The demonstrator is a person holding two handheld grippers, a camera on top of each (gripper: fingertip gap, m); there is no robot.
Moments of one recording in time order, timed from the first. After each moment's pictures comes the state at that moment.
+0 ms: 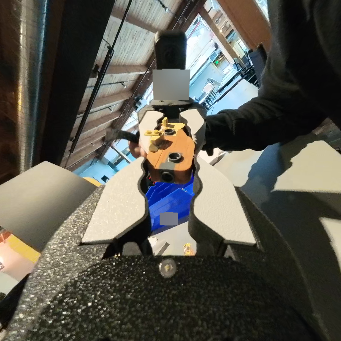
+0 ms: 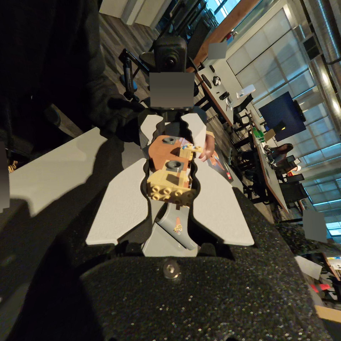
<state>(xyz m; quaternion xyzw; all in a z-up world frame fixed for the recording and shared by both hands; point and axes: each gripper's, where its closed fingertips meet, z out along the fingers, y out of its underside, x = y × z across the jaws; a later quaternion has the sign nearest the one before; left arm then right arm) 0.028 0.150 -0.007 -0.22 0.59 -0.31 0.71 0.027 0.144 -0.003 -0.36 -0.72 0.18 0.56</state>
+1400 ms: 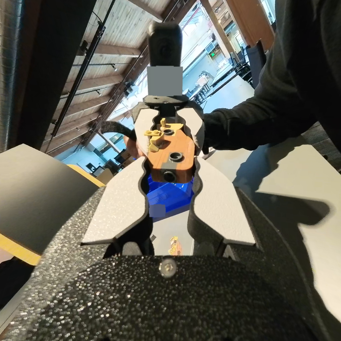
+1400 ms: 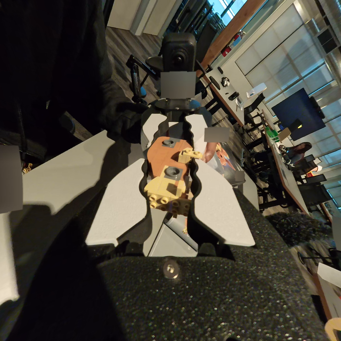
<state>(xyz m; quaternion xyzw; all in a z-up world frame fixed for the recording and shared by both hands) 0.035 0.153 -0.014 -0.26 0.60 -0.33 0.68 0.029 0.149 -0.011 -0.37 -0.72 0.21 0.55</state>
